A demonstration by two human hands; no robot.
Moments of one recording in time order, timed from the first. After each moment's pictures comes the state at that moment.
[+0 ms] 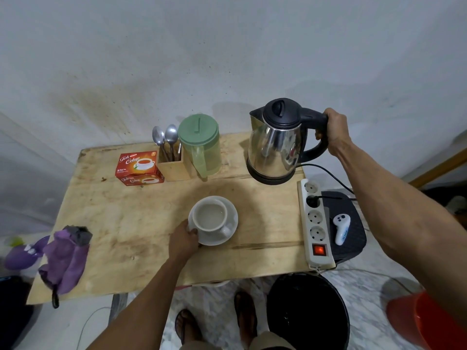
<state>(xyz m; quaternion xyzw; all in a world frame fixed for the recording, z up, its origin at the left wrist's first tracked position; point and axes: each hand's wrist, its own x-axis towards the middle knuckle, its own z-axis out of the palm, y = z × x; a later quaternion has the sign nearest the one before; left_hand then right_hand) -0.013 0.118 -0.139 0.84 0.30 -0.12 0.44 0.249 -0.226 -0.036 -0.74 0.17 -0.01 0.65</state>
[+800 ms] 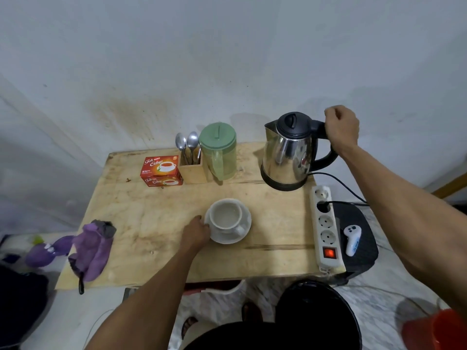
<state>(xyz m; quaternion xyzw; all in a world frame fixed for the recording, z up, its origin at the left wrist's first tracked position) -0.007 0.134 -0.132 0.87 0.28 -0.16 0.37 0.223 -0.197 0.006 -0.87 0.13 -0.13 0.47</state>
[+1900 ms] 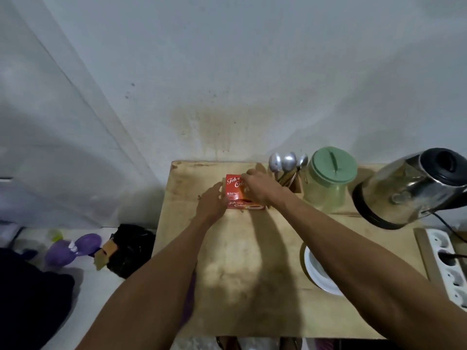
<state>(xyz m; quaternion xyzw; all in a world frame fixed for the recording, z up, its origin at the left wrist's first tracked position) 0.115 0.397 -0.120 0.90 0.16 -0.07 0.40 0.194 0.245 -0.070 -0.93 -0.31 0.18 0.04</state>
